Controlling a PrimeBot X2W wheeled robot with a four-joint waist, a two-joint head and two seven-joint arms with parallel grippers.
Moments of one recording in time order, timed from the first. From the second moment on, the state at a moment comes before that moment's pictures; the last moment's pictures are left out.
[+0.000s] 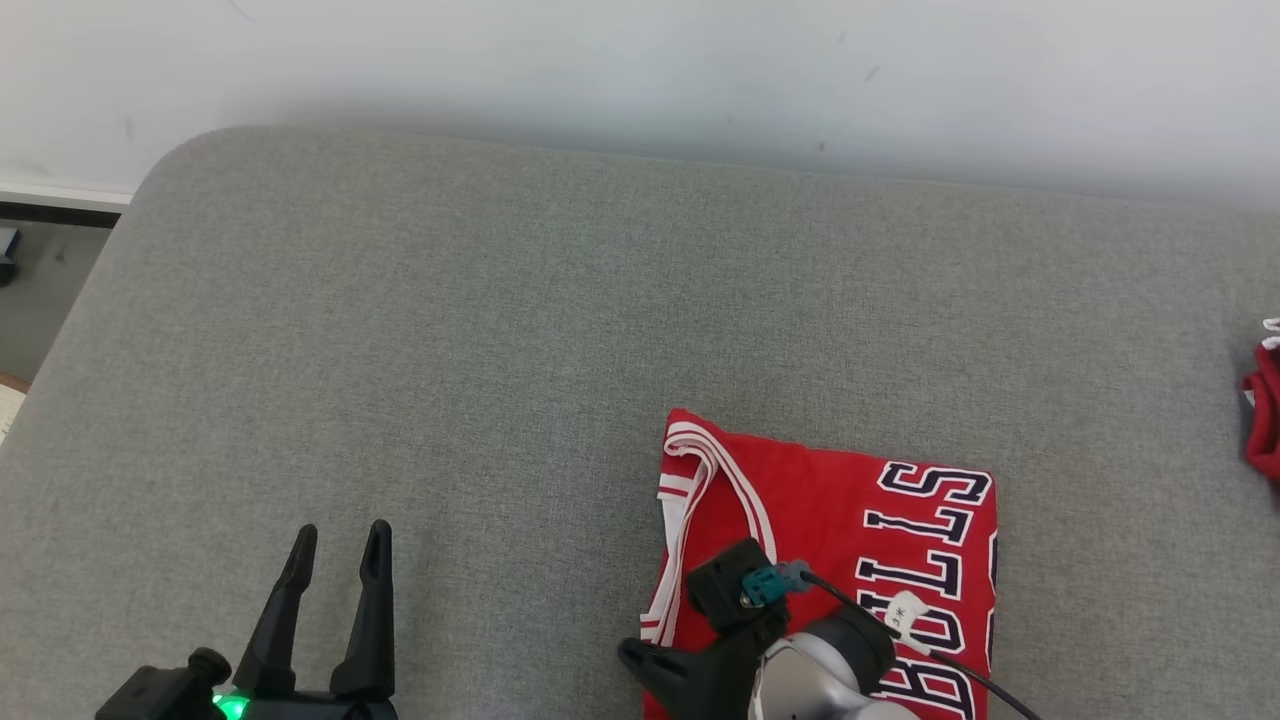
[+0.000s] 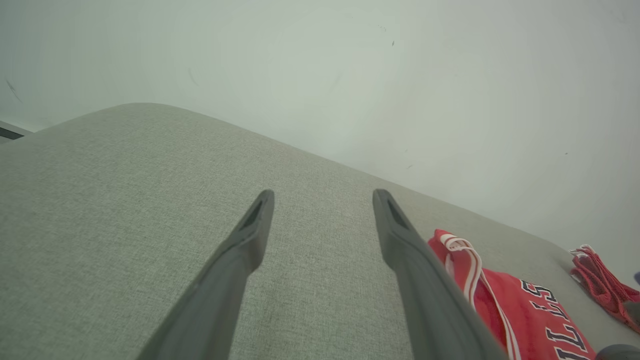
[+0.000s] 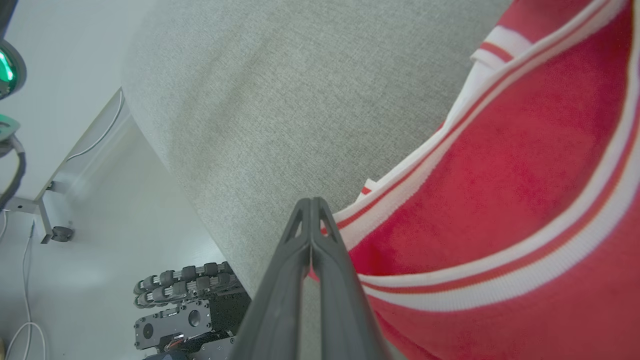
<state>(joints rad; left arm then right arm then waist) -0.01 0.20 -0.16 0.03 -0.59 -0.13 -0.26 -0.21 -0.05 0.55 0.12 0.34 0.13 0.63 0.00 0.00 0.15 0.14</state>
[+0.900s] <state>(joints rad) -0.02 0.18 -0.18 0.02 -0.58 -0.13 -0.26 -0.33 -0.05 0.53 0.25 0.24 0.13 0.63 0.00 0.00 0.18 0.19</state>
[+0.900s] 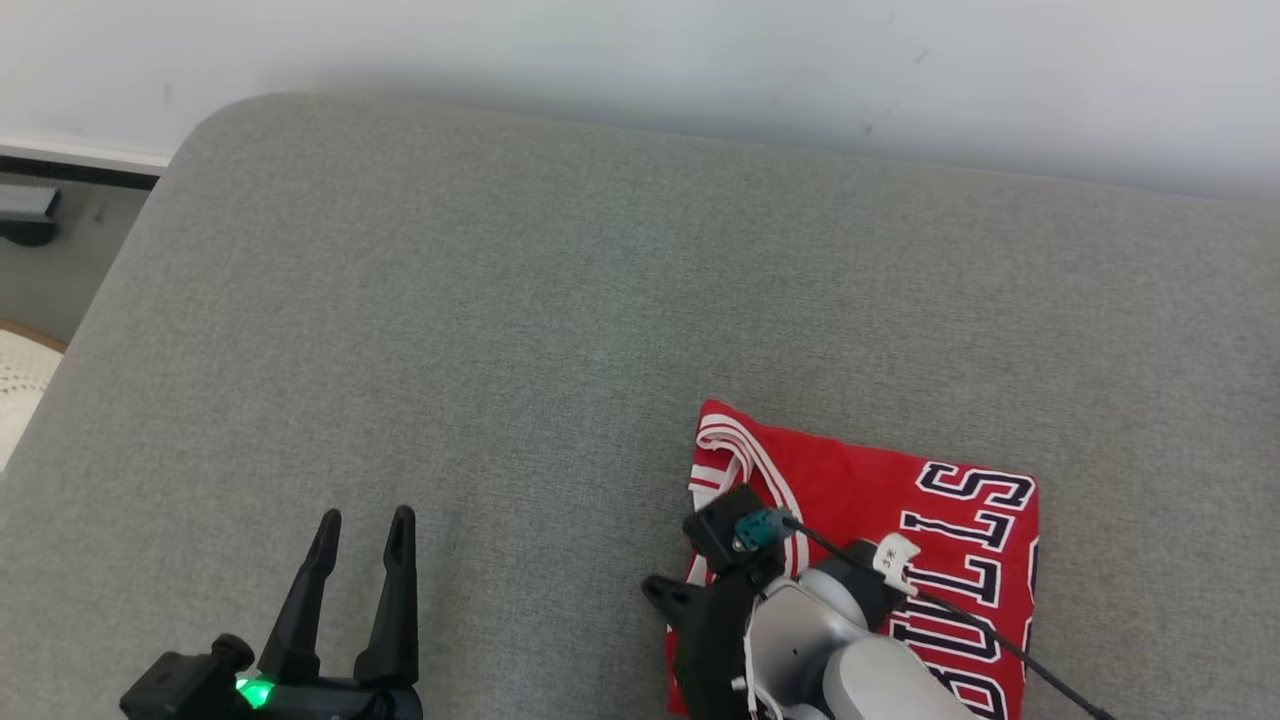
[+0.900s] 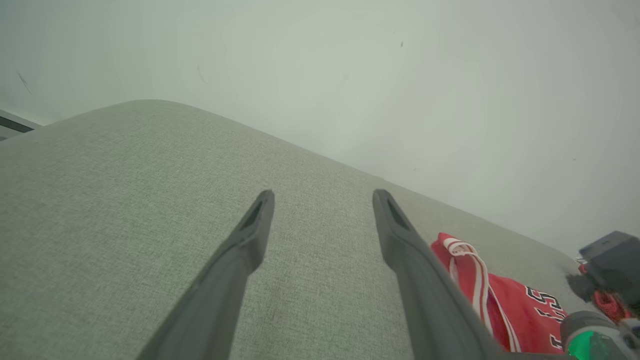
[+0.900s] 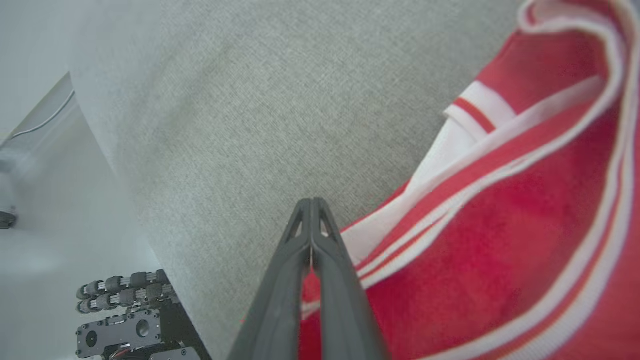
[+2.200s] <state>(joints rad) -0.03 0.17 -0.16 0.01 -0.56 -0.13 -0.26 -0.15 -0.05 0.35 0.05 0.08 0.13 0.56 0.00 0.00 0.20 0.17</state>
